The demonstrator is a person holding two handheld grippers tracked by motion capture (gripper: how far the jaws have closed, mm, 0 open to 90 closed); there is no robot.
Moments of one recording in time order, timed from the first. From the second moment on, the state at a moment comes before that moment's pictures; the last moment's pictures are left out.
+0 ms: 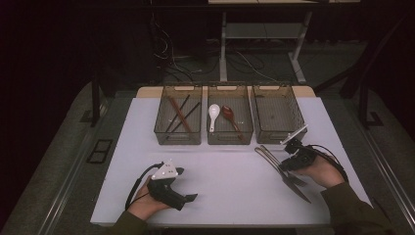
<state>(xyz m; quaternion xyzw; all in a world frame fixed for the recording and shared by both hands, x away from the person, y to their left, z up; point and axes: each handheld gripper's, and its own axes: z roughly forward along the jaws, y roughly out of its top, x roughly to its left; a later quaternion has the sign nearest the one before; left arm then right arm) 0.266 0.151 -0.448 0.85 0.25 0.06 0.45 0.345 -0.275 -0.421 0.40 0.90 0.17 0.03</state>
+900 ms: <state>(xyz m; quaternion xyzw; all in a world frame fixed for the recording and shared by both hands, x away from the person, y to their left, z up) 0.267 0.150 -0.449 0.85 0.25 0.06 0.45 0.354 -0.261 -0.422 0.42 0.90 0.12 0.04</state>
